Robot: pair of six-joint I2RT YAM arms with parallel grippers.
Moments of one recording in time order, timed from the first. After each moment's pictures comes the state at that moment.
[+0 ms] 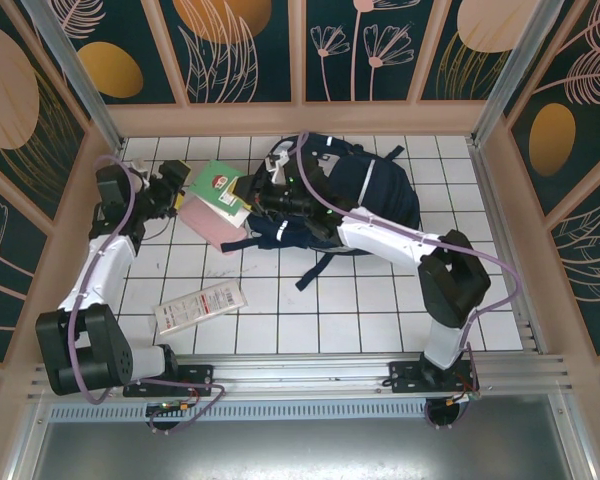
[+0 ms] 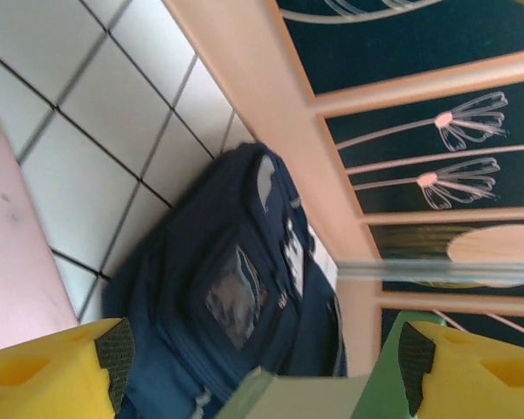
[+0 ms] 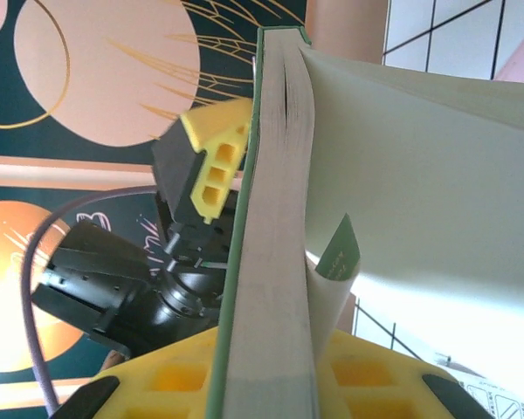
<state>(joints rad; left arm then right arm) 0.14 1.31 0.89 -0.03 0.63 -1.07 0.83 1.78 1.37 0.24 -0.44 1.32</state>
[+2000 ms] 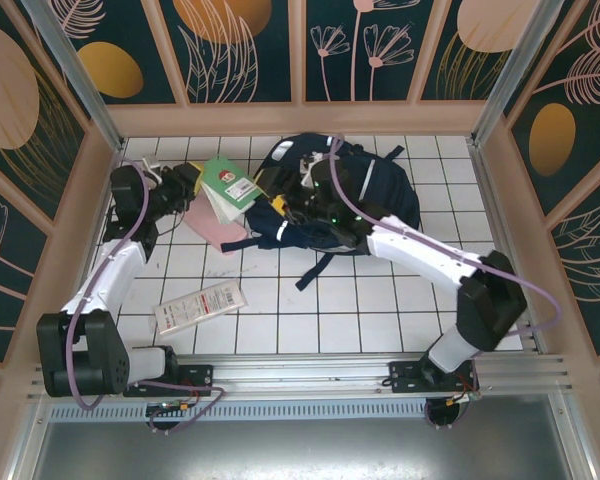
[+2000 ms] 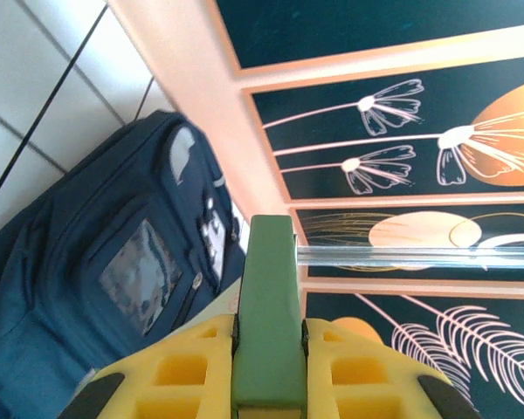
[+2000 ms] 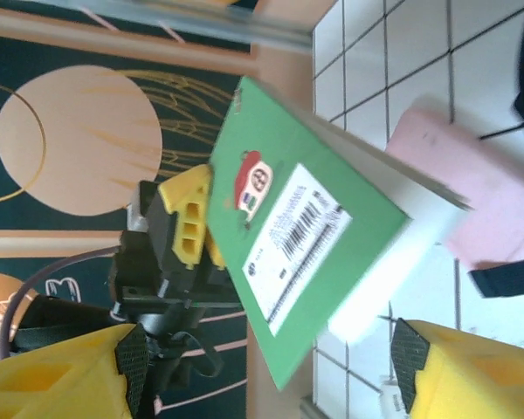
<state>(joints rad) 0.03 1.29 0.87 0.16 0.59 -1.27 0.79 1.55 1.22 0.06 -0.23 1.28</state>
